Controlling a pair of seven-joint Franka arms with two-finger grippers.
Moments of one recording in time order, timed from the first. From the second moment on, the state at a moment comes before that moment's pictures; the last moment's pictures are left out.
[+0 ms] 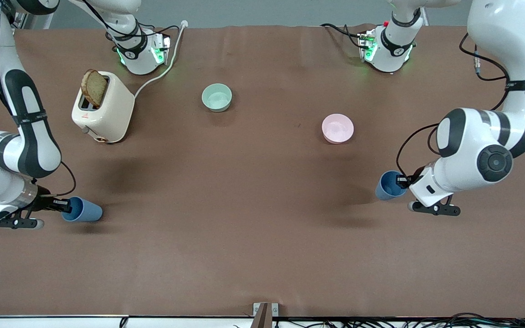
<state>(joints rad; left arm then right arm) -0.06 0.42 -0.13 -1.64 -0.02 1.92 -0.01 -0.24 0.58 0.02 -1.72 0.04 2.36 -0.20</state>
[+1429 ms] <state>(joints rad) -0.50 0.76 -0.26 -1.33 -0.03 2.13 -0.10 -0.15 0.17 0.03 -1.66 0.04 1.79 -0.05</state>
